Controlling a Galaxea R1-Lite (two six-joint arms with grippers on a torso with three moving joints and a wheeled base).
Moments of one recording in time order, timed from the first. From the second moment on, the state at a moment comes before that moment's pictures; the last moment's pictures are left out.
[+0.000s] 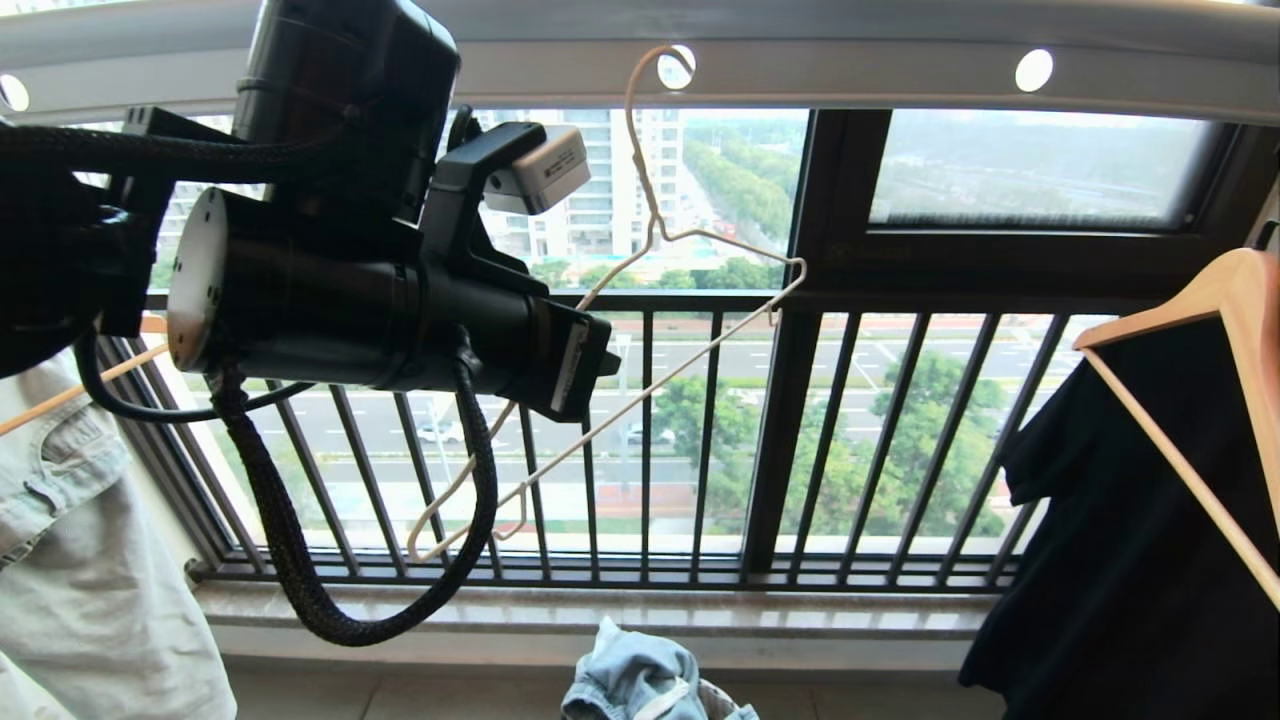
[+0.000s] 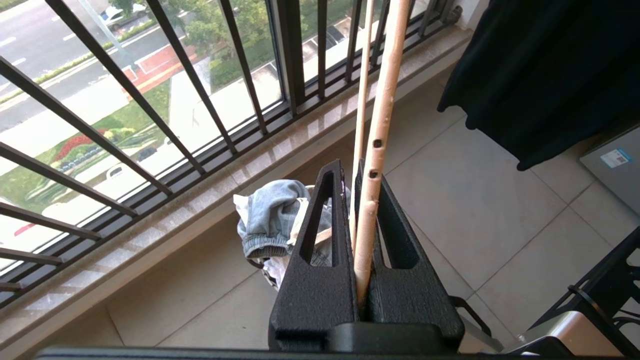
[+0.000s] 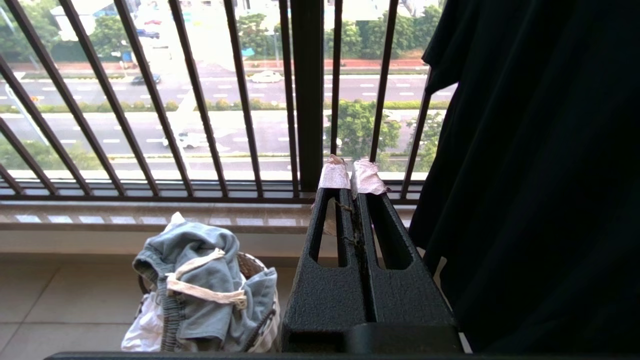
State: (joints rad) left arm -0.71 1.60 -1.50 0.34 0.00 -0.03; right arm 0.00 0.00 -0.03 0.06 -0.02 0.02
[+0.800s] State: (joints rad) left arm -0.71 1.44 -1.40 0.34 0.01 -0.02; right arm 0.00 0.00 -0.03 0.06 -0.02 0.02
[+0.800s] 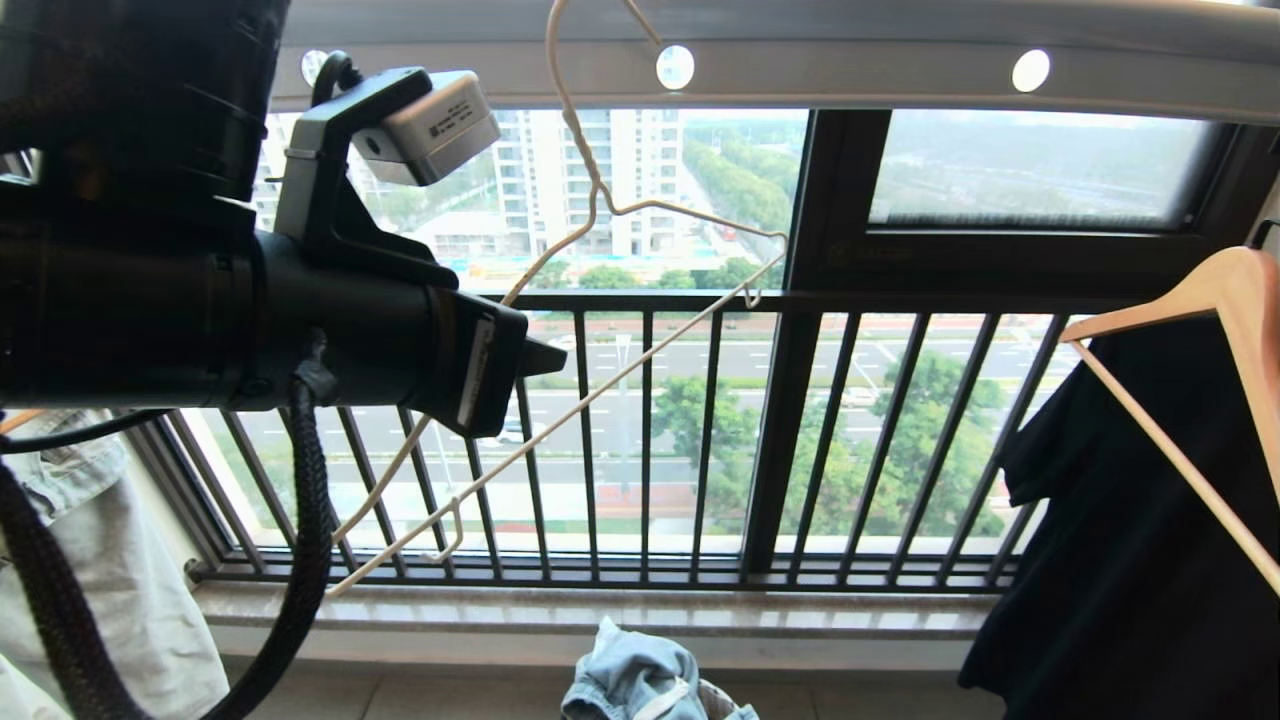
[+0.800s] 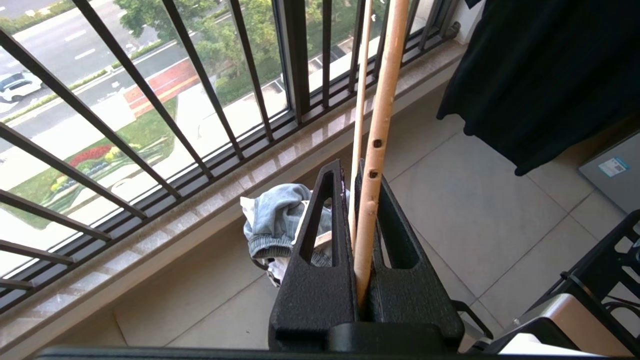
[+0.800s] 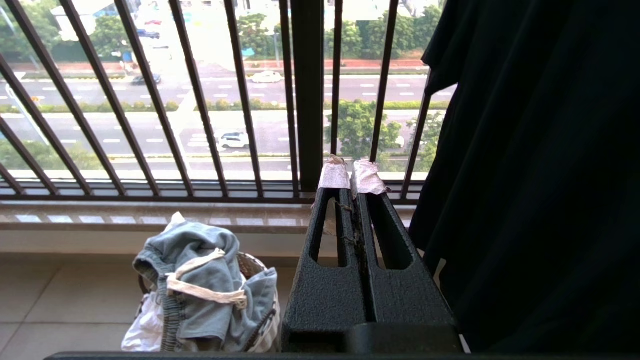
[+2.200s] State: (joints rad) left arm -0.71 1.14 -0.84 0.19 0.00 0.00; right arm 0.00 0.00 -0.03 0.06 -0.02 0.02
